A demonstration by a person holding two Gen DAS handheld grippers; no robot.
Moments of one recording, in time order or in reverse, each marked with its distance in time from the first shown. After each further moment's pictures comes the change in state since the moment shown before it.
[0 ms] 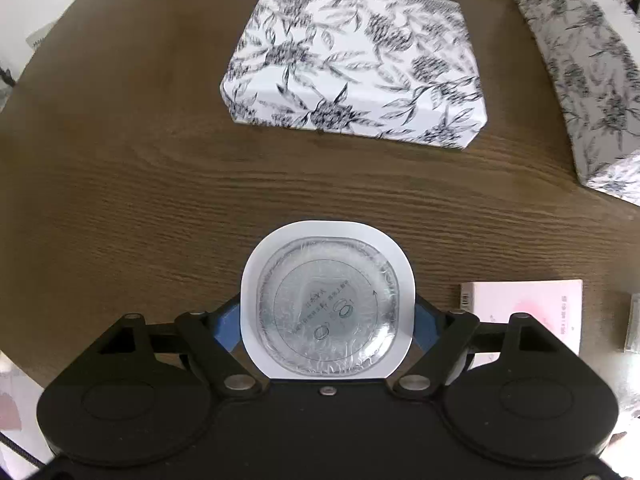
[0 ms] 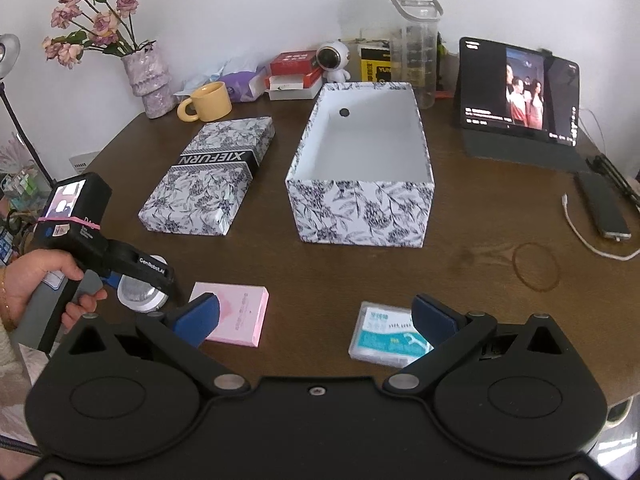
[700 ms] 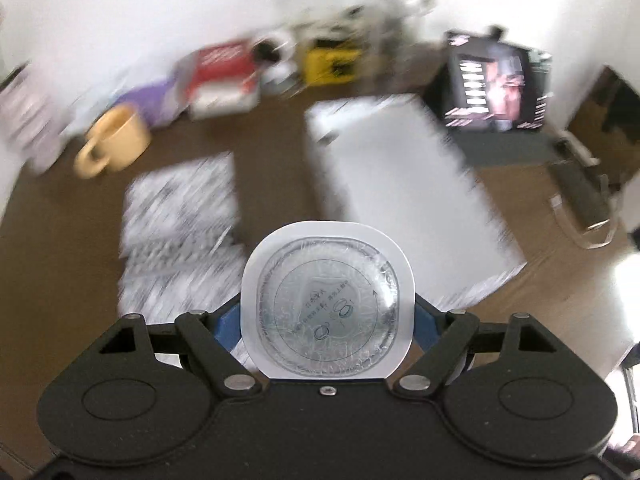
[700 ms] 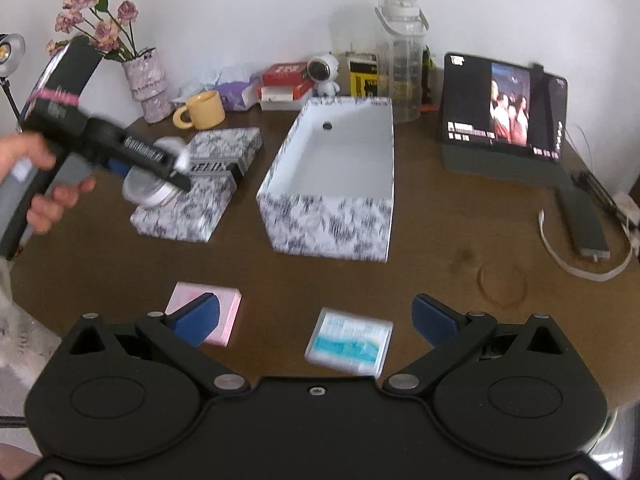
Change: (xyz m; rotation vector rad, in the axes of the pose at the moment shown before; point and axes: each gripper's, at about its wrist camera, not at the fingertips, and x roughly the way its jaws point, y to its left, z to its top) left arm -0.125 -0.142 0.119 0.374 -0.308 -0.213; right arm -0.016 -0.038 0.028 -0.048 -0.025 -0.001
